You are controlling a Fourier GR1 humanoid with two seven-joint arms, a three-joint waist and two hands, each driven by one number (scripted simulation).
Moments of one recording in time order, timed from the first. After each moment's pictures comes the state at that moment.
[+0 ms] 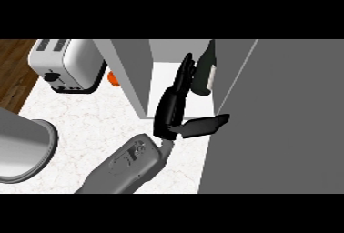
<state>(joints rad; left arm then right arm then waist) -0.66 0.03 -0.65 -1.24 0.57 0.58 -0.34 -0.62 -0.24 0.00 -2.41 -0.19 -0.15 0.97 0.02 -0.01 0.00</state>
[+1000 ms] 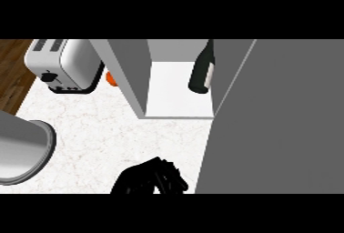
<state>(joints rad) -0.10 0.23 -0.87 -1.92 0.49 0.62 -0.32 -0.61 -0.24 0.02 -2.40 -0.19 -0.14 0.95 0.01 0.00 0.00</state>
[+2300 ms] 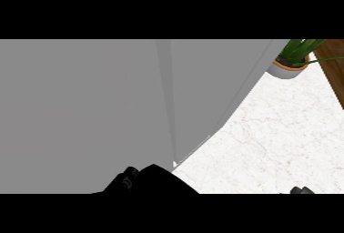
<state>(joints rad) 0.39 0.83 -0.23 -2.13 0.96 -0.04 -0.52 -0.92 -0.01 0.58 -2.13 -0.11 -0.28 0.94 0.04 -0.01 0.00</state>
